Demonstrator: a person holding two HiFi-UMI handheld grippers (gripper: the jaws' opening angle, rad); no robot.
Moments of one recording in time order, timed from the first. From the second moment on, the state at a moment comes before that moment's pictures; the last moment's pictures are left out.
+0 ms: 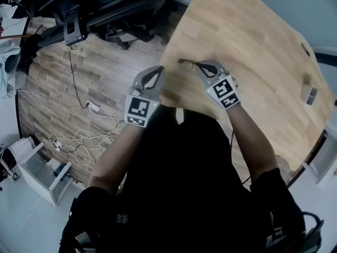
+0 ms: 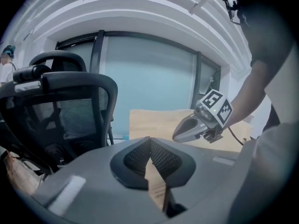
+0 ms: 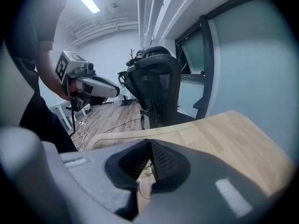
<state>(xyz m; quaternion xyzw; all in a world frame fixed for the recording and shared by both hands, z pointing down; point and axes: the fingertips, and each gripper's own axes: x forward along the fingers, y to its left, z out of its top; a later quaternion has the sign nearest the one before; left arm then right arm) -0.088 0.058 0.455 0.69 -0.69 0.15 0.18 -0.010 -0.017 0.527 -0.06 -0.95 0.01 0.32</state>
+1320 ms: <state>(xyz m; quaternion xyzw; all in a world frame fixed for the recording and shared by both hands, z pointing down) -0.098 0.030 0.536 0.75 -0.60 0.15 0.24 -0.042 0.002 0.580 -0.15 -0.90 -0.09 0.39</state>
